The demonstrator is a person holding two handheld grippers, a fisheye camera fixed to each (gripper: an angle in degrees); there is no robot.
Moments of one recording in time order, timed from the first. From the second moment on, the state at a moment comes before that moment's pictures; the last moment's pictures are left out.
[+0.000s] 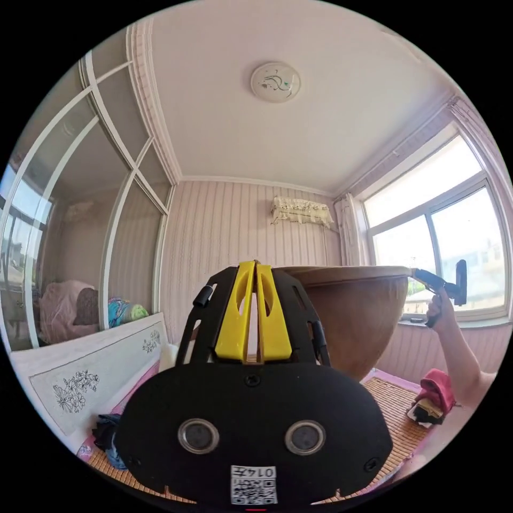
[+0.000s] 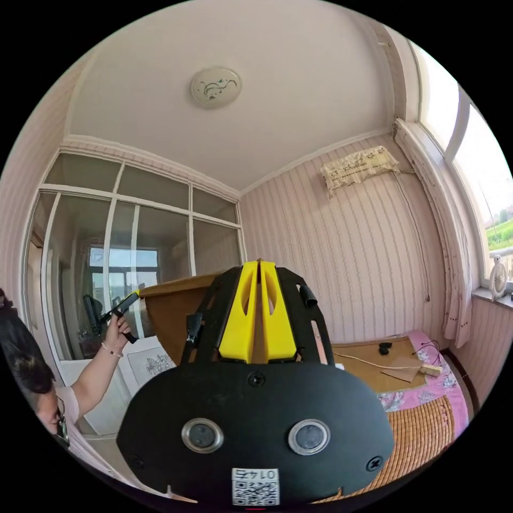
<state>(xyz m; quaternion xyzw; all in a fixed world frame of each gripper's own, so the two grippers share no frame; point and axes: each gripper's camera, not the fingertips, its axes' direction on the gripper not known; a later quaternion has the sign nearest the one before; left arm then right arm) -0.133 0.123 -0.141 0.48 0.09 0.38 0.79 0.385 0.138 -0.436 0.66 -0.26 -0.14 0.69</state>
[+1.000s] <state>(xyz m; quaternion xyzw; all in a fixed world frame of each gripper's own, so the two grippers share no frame) -0.351 0.176 0.360 -0.27 -0.09 0.29 0.92 0.366 -0.011 0.255 -0.04 -0.23 -0.02 0.97</state>
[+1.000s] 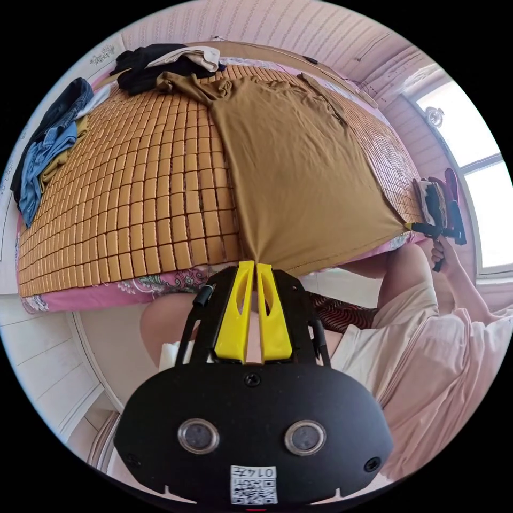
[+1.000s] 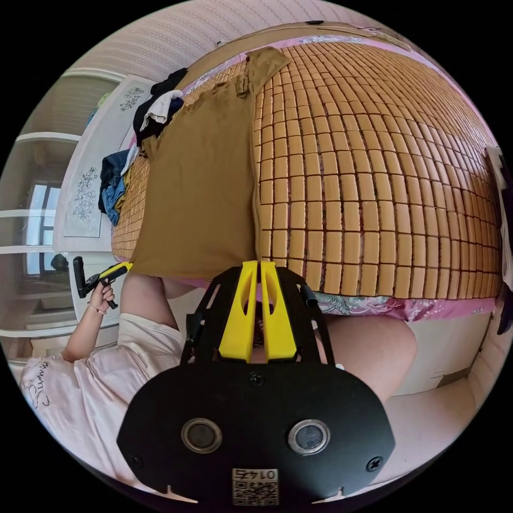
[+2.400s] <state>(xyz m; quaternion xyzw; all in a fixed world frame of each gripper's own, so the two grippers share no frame) 0.048 -0.044 0.762 -0.22 0.03 0.47 0.85 0.393 -0.309 0.252 0.19 -0.14 -0.03 0.97</state>
